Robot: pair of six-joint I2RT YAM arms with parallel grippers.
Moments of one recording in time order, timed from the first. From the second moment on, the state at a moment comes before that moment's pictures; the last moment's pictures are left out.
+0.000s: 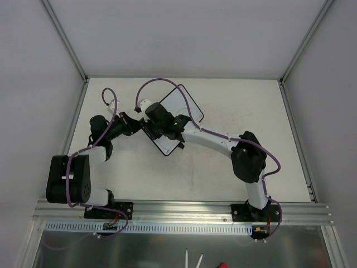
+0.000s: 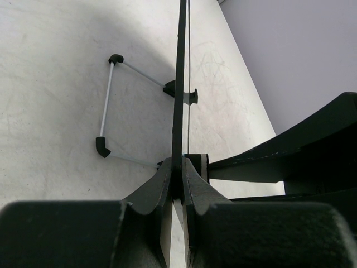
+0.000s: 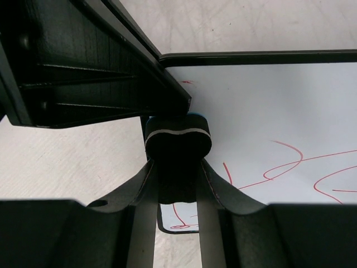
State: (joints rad) left arm 0.03 1.40 0.47 0.76 0.81 -0.69; right arm 1.02 2.01 1.69 -0.40 0.12 0.05
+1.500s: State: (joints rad) left arm 0.03 1.40 0.48 0.74 0.81 -0.69; right arm 1.03 1.88 1.31 -0.31 0.19 0.07
